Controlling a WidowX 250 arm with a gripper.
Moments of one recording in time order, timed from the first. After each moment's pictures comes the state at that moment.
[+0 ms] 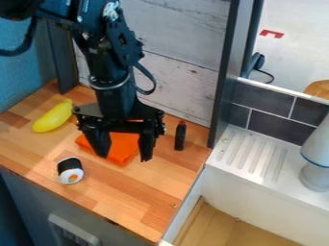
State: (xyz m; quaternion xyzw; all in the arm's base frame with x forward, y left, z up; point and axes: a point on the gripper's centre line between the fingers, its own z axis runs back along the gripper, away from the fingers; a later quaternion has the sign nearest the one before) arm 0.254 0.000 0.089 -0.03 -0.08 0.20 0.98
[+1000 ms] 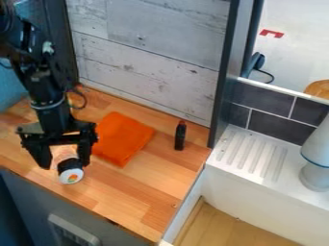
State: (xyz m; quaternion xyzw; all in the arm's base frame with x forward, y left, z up) arm 0.244 0.106 0.022 -0.01 -0.03 0.31 0.95
